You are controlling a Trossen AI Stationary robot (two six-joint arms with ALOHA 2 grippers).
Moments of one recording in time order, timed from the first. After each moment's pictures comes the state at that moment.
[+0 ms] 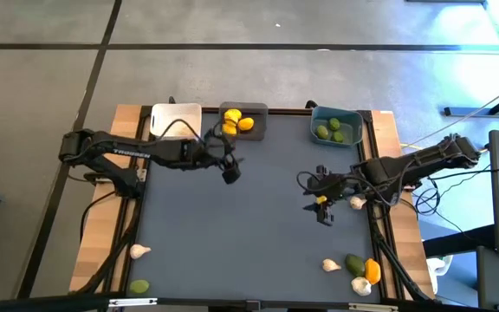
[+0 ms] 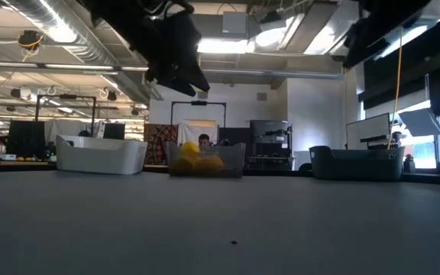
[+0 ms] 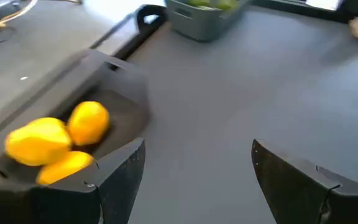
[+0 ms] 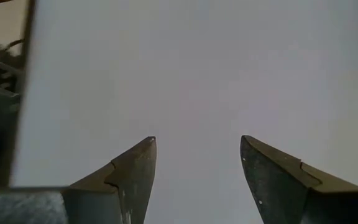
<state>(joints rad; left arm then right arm) 0.10 1.42 0.92 -0.15 -0.42 -0.21 0.30 1.14 0.95 -0.70 0.08 0.41</state>
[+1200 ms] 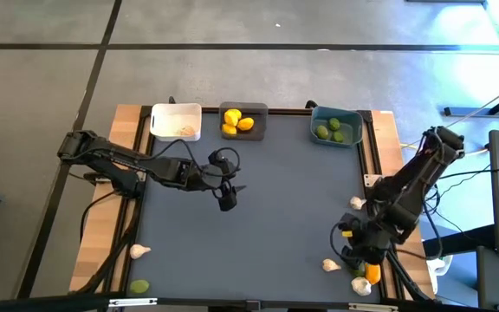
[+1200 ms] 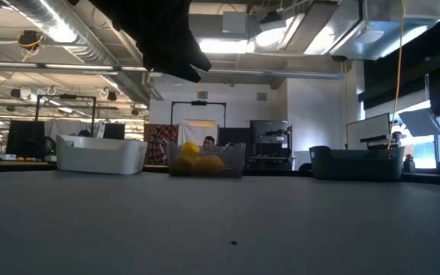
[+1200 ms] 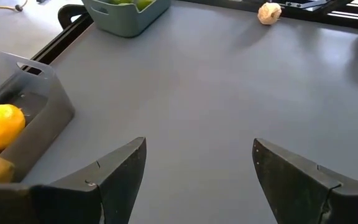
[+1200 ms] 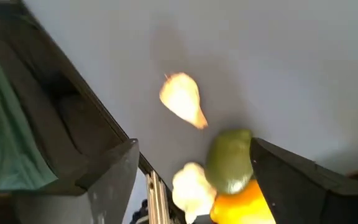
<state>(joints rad) -0.13 1.42 0.92 -0.15 -0.42 -0.28 0.92 1.22 0.96 -0.89 -0.01 1.64</state>
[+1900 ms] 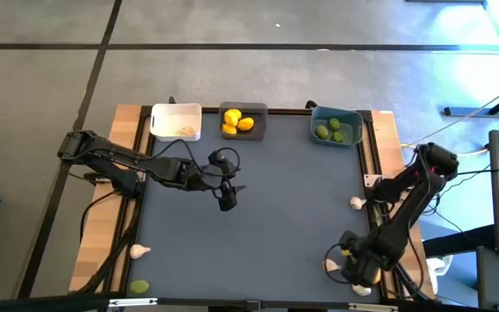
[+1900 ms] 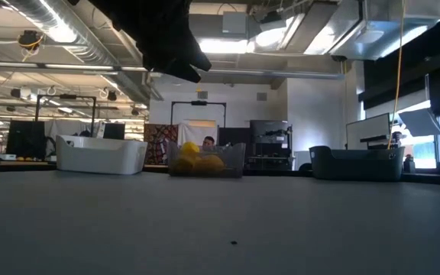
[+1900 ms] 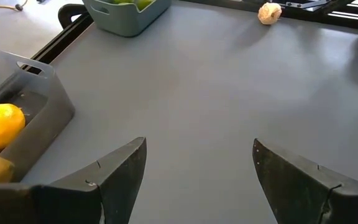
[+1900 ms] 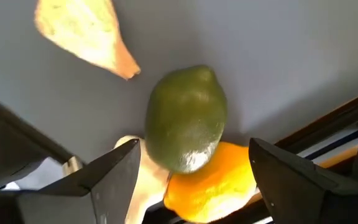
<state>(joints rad) -0.13 1.42 0.92 -0.15 -0.42 -0.28 1.02 1.51 0.96 -0.89 -0.20 1.75</state>
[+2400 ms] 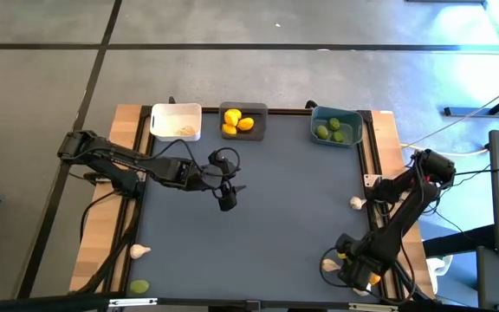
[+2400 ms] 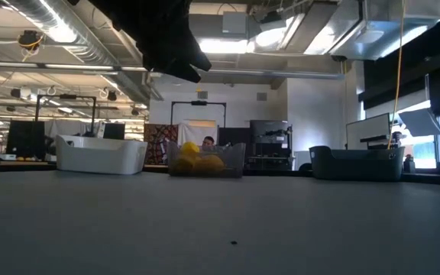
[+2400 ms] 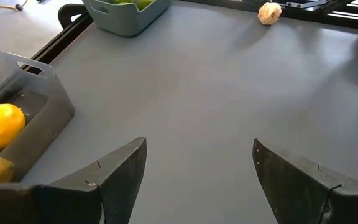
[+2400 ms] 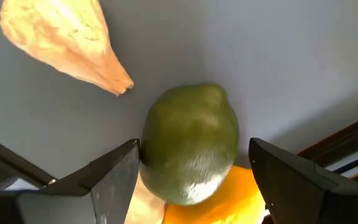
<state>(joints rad) -0.13 1.42 0.92 -0.15 -0.42 -0.28 1.01 1.60 0.95 -0.86 -0.20 1.72</state>
